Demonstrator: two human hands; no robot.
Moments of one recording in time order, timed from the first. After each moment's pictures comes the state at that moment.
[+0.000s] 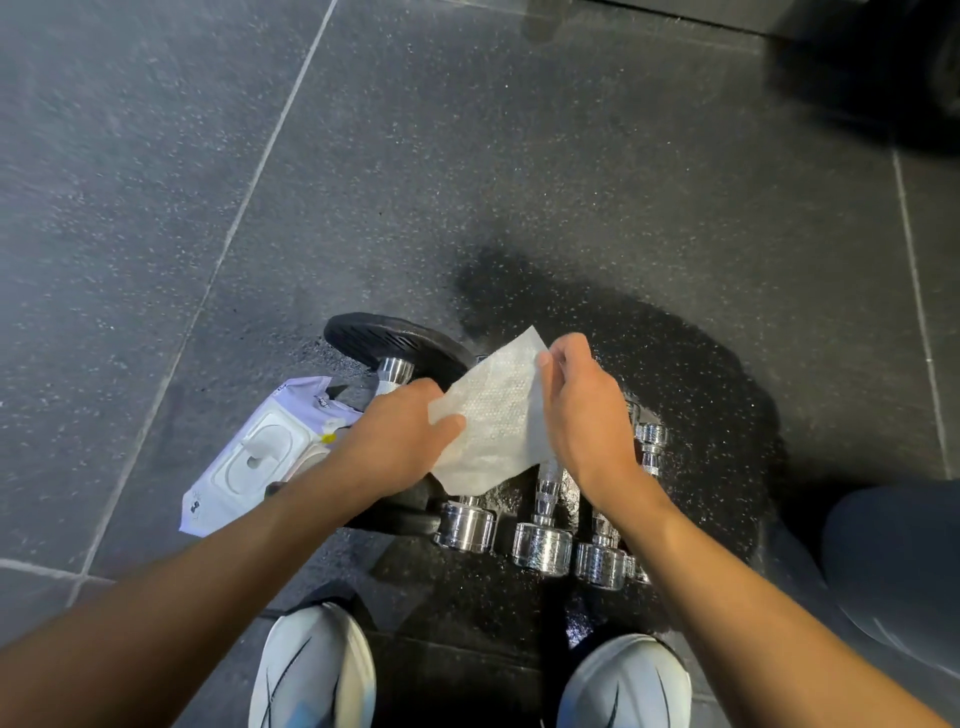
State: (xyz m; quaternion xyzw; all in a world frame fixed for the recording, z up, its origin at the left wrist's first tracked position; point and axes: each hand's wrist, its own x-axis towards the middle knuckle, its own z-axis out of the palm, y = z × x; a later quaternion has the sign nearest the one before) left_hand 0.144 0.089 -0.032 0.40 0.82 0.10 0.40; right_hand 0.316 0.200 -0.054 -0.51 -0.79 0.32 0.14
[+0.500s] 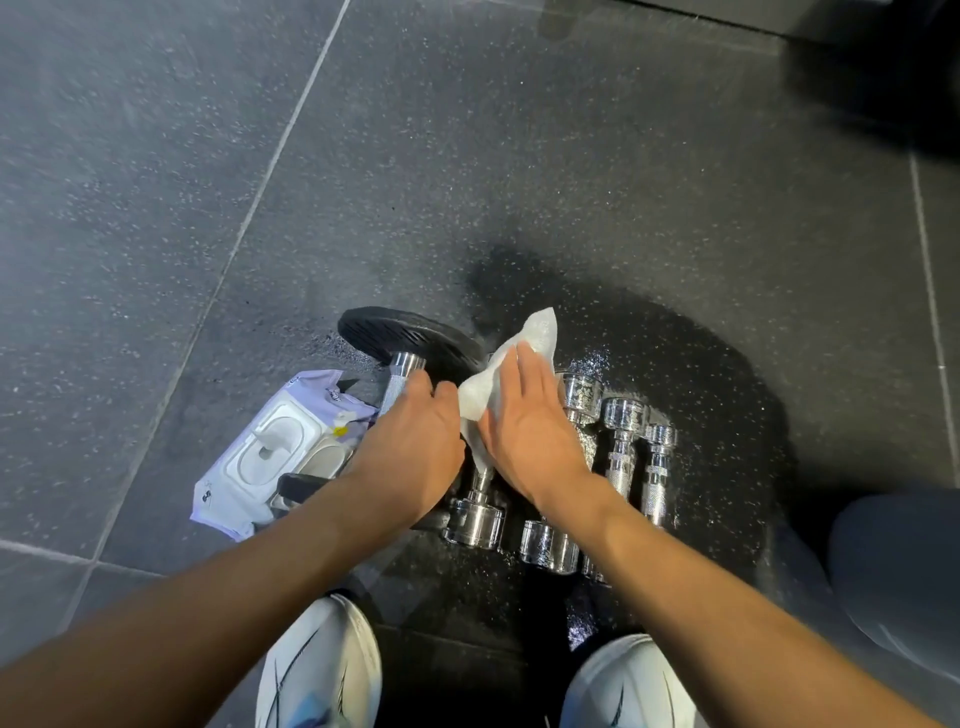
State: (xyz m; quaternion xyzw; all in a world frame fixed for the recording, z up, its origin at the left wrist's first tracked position) left_hand 0.164 0.080 -0.022 0.51 0.82 0.00 0.25; right_hand 0.285 0.166 -0.086 -0.35 -0.93 0.10 -0.04
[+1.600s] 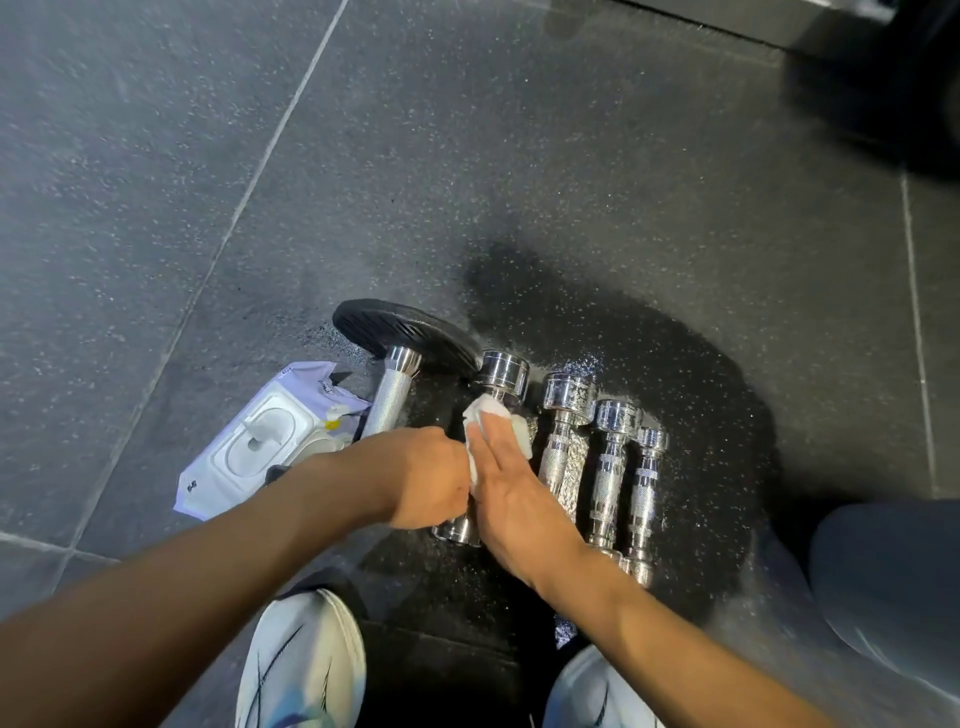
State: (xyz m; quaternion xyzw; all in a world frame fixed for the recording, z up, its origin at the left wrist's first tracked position) left_hand 0.156 0.083 -0.017 0.68 0.59 -0.16 0.40; right_hand 0.327 0.115 -0.100 -0.26 -0.93 0.25 -0.10
